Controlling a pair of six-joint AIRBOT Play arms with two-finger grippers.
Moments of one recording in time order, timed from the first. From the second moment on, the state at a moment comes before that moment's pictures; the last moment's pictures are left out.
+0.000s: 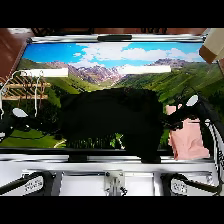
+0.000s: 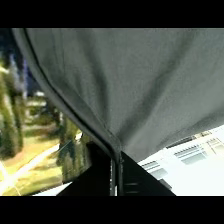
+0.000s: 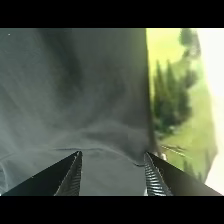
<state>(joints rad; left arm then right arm) 0.19 -1.26 0.68 0.95 -1.19 -1.13 -0.14 -1.41 0.92 -1.23 1.25 1.54</state>
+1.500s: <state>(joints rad) 0.19 -0.75 1.90 0.94 -1.13 -1.35 0.03 -0.70 1.73 -1.25 1.35 1.54</state>
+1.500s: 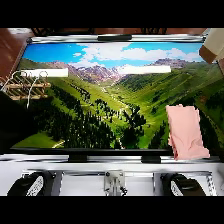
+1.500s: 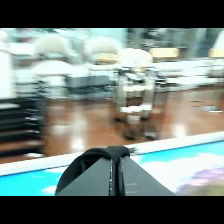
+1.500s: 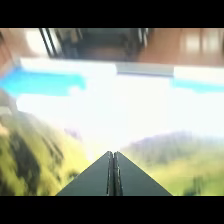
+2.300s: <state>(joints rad) -0.60 -1.64 1.88 0.73 -1.15 -1.20 0.03 -1.10 1.72 -1.28 1.45 1.61</state>
